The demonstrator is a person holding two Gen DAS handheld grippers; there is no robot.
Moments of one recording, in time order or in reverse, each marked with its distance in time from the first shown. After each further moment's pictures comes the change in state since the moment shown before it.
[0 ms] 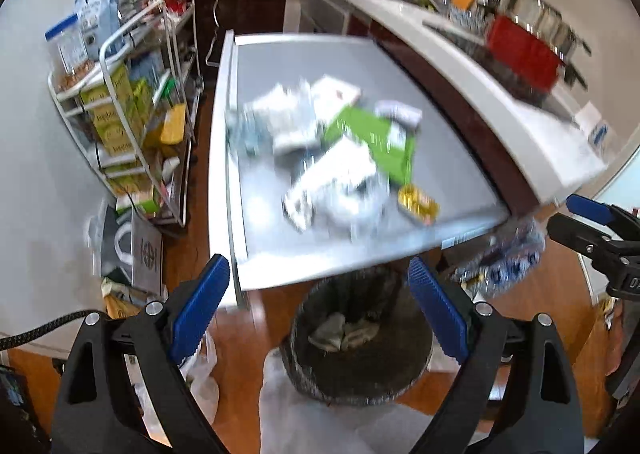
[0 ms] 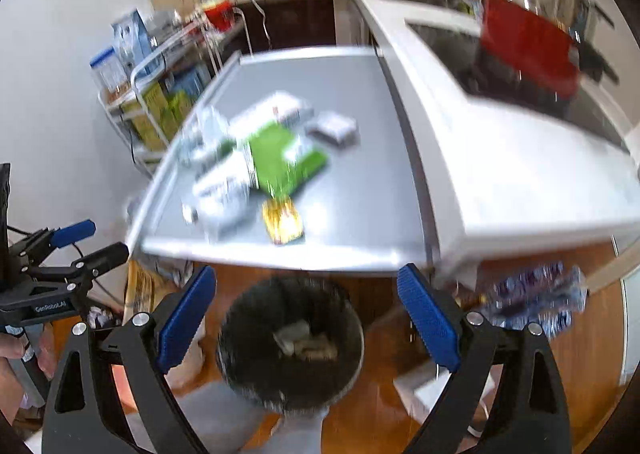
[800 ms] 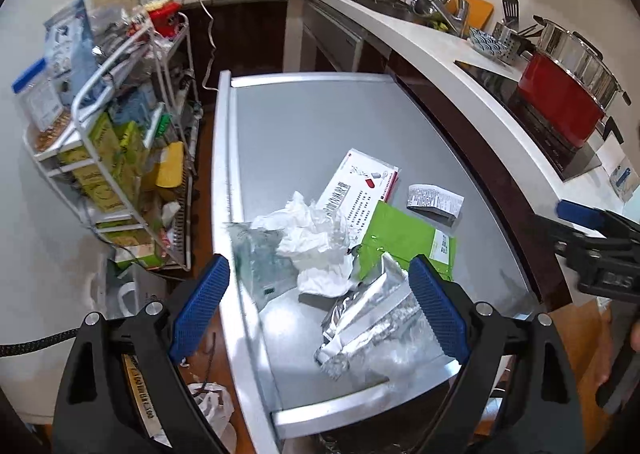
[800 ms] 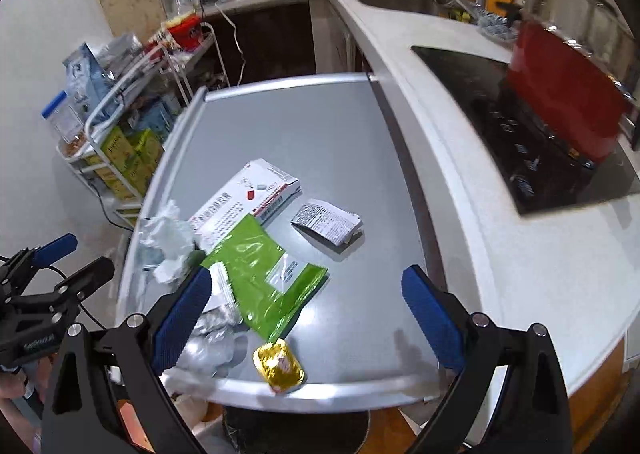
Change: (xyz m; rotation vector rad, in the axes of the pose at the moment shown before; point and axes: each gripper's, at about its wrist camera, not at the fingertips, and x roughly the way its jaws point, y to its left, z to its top) left arm 0.066 0.023 0.109 0.028 -0.008 -0.005; right arm 0.102 0.000 0.120 0.058 0.054 -0.080
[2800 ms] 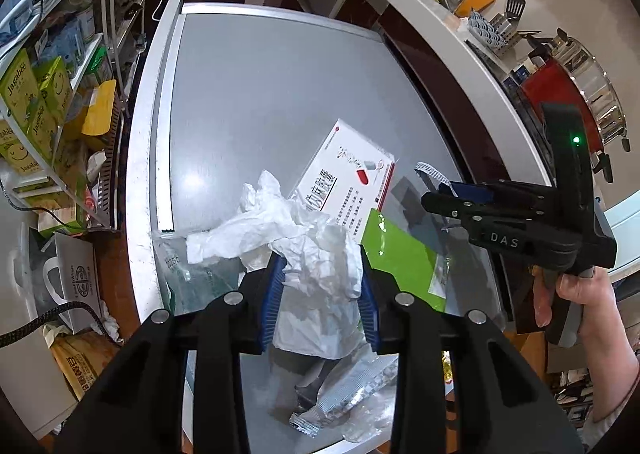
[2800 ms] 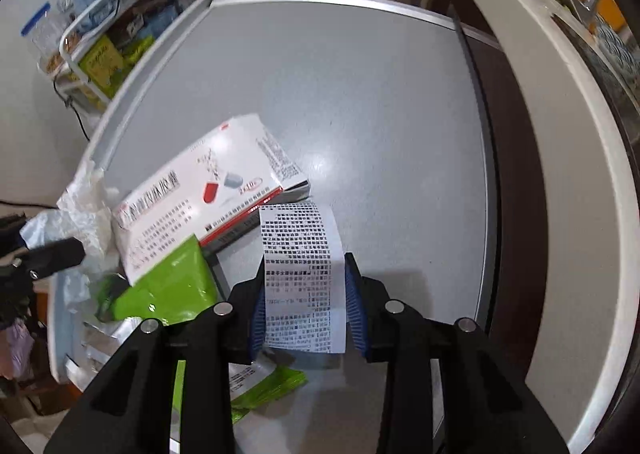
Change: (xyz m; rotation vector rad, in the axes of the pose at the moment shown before) left arm 0.085 0.033 0.027 -0.107 0.201 -0.259; right arm 0.135 0.005 0.055 -0.201 0.263 0.084
